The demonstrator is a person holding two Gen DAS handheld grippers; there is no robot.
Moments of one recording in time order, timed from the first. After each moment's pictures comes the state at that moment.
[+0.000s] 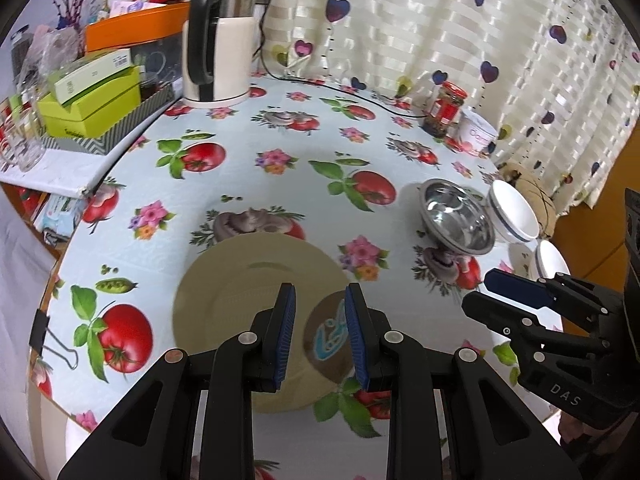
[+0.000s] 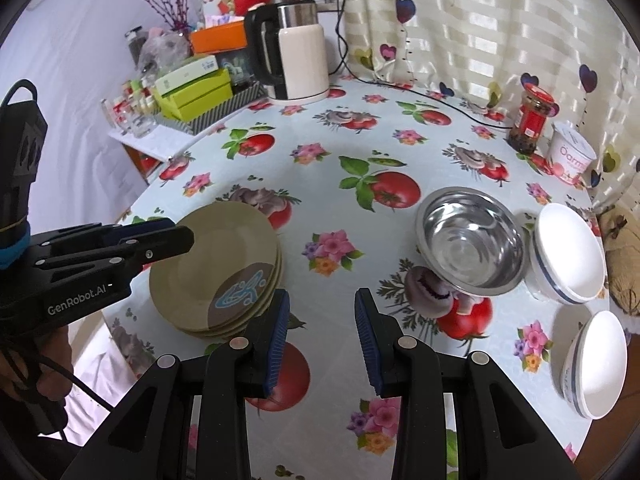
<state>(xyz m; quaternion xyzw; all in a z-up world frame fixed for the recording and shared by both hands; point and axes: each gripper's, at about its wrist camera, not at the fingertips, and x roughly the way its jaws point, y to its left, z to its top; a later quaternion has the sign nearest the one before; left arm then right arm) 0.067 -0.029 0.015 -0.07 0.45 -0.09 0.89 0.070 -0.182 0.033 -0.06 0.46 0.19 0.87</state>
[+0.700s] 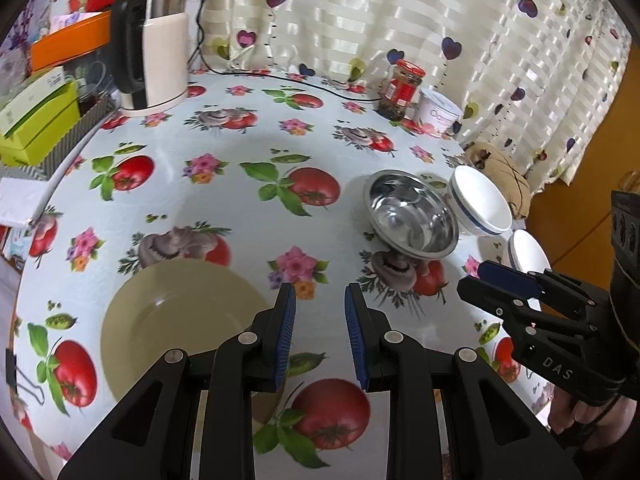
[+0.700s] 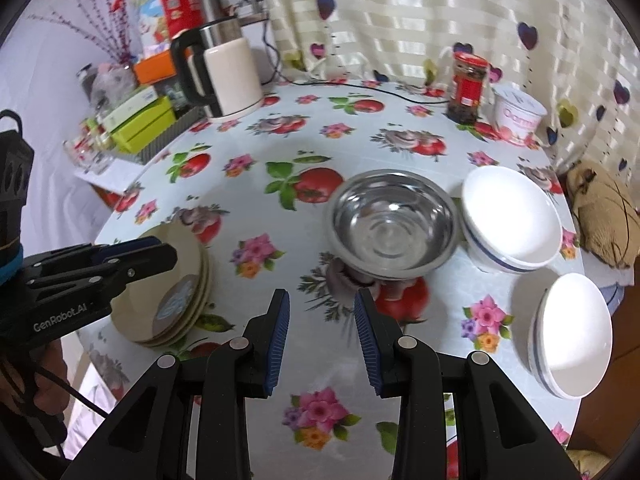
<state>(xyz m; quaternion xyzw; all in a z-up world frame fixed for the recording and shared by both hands) 0.100 -0.083 0.014 -0.05 0.46 -0.16 0.87 0.084 -0.251 0.030 0.00 0.46 0.12 0.88</state>
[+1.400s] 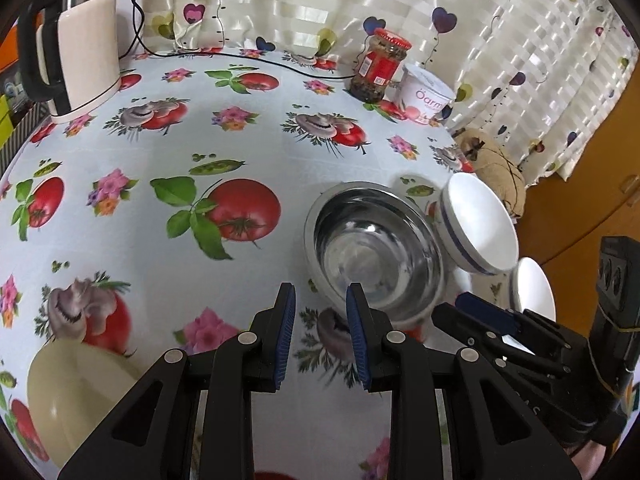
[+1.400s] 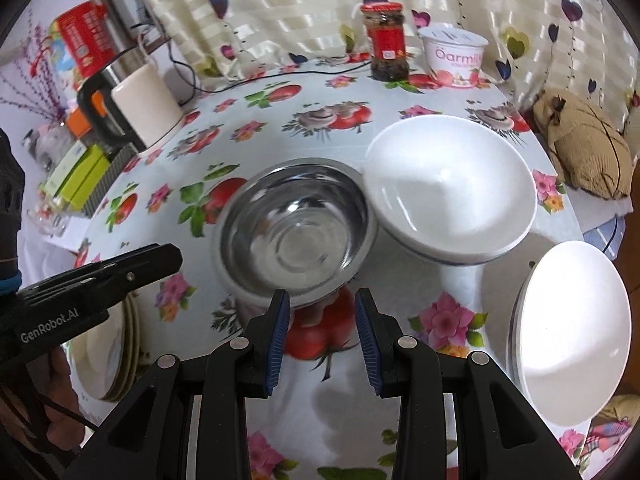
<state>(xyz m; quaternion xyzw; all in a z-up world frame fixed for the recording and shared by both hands) 0.182 -0.155 -0.016 -0.06 0.50 -0.19 0.84 0.132 -0.320 -0.010 0.10 0.49 0.04 0.87</state>
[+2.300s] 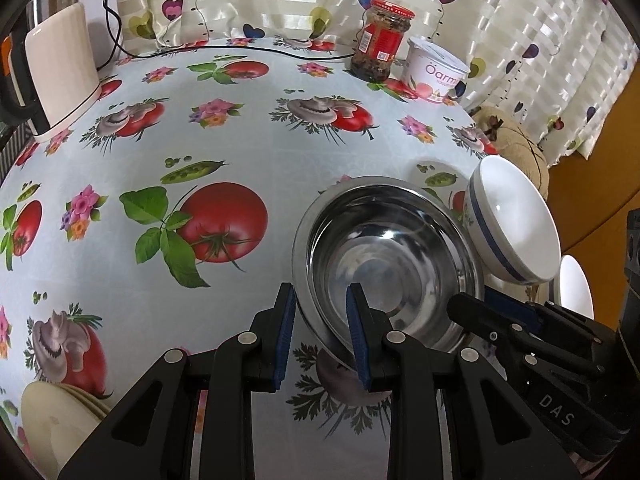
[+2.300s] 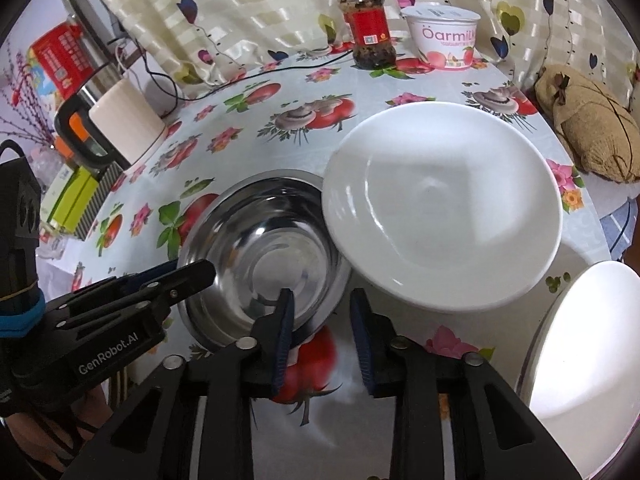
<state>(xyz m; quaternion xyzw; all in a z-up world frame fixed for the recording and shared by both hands) 0.205 -0.187 -0.043 -0.01 0.51 -0.18 0.84 0.161 -0.339 -0.029 0.13 0.49 0.05 0.86</state>
